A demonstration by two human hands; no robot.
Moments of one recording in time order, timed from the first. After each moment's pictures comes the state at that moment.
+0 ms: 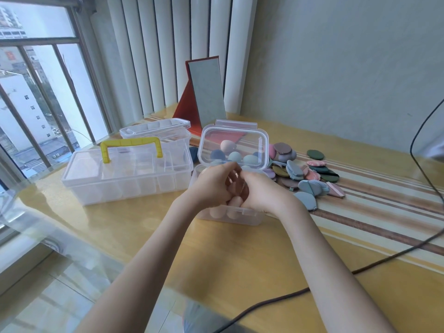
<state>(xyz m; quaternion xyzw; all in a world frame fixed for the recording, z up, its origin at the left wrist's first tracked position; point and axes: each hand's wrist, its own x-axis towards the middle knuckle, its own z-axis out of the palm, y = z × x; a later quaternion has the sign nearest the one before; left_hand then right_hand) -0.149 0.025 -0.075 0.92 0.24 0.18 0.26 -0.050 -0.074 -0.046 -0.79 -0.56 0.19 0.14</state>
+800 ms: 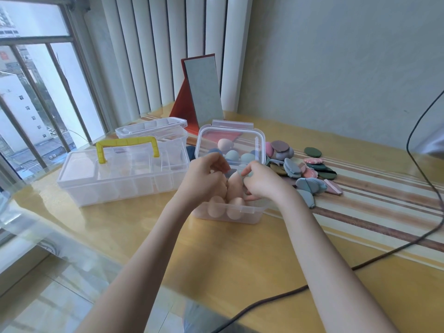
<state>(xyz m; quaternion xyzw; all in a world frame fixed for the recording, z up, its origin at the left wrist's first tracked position) -0.159 0.026 -0.070 0.81 0.28 0.33 0.39 -0.039 -0.063 -0.044 -0.83 -0.37 0.30 0.29</state>
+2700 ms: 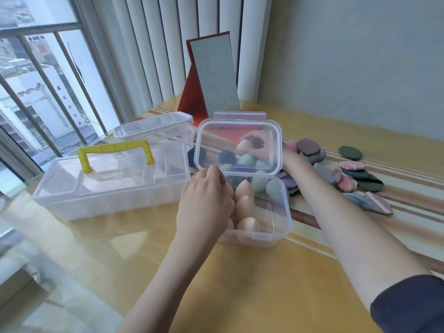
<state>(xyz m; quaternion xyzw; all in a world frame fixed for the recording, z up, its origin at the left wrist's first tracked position) -0.146 0.013 -0.079 0.83 0.44 0.30 0.15 0.072 0.058 -0.086 -0.74 -0.57 0.17 0.32</state>
